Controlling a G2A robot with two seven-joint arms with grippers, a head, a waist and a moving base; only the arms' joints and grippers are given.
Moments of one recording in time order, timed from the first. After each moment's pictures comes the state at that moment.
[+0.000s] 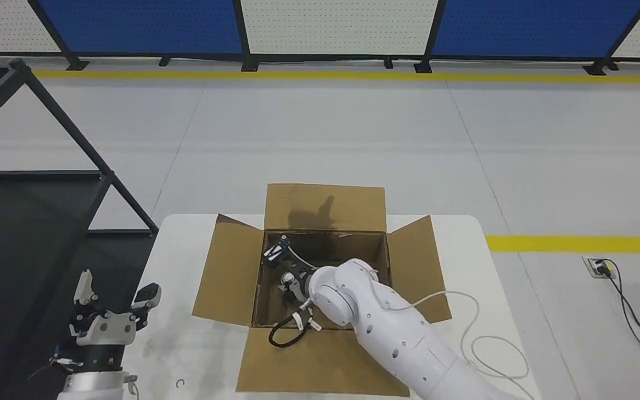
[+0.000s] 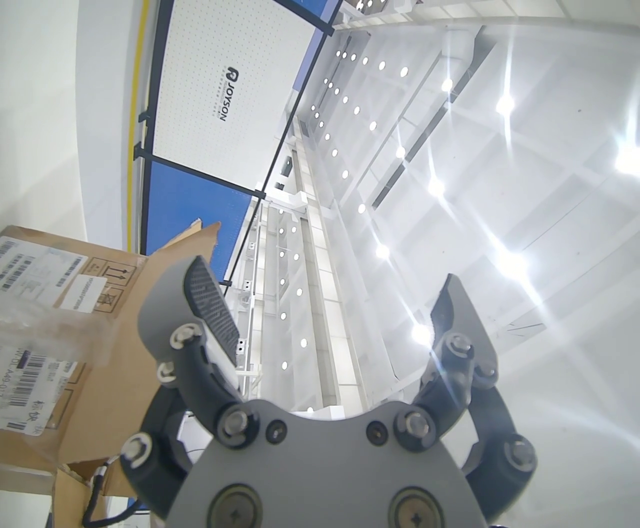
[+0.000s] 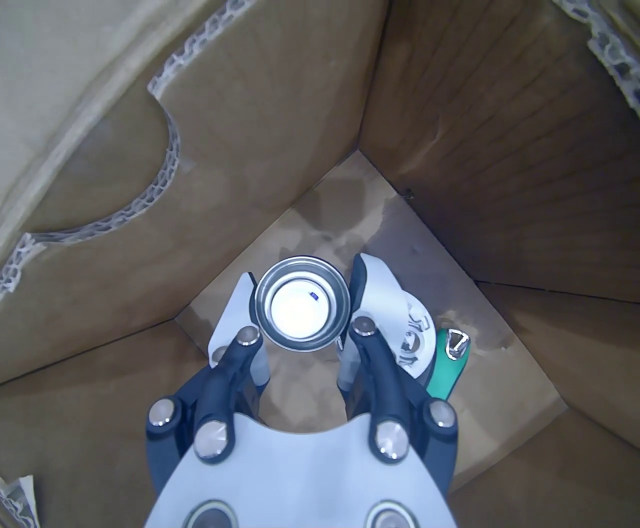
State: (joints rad) left arm 1.55 -1.28 -1.83 -1.94 -0.85 -0.08 -0.14; right arm -0.38 -1.61 0.64 -0.93 -0.94 -0.09 0.76
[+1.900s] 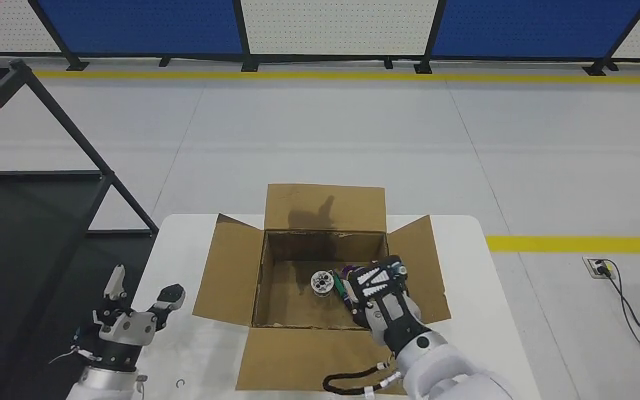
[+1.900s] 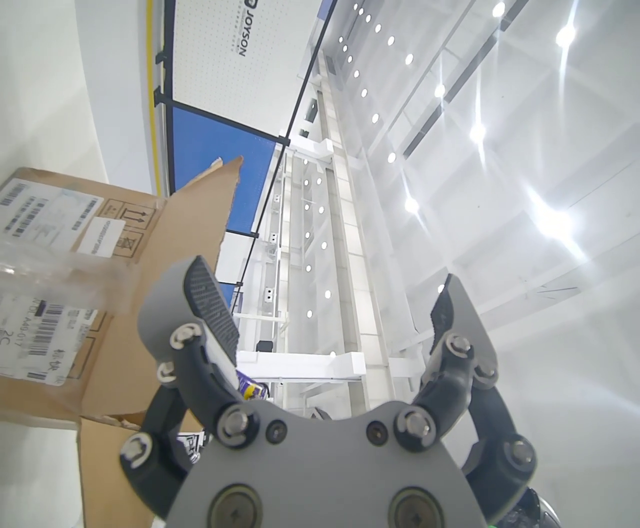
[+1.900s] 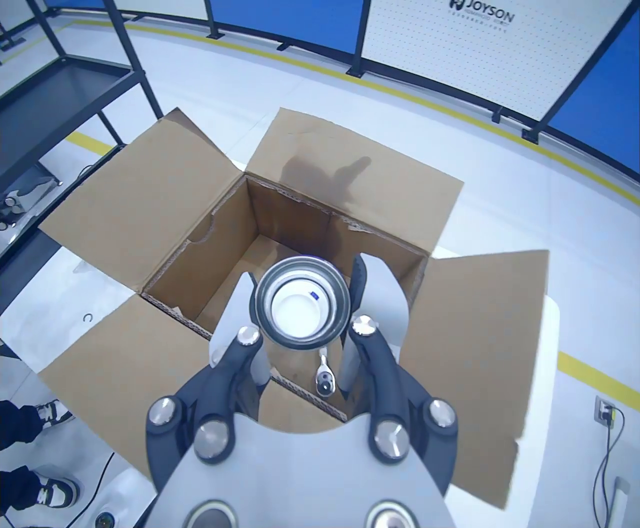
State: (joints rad) left arm 1.53 -1.28 -1.83 -1.92 -0.79 -0.02 -0.31; right arm -1.18 -1.43 1.12 -2.31 -1.54 0.07 1.00
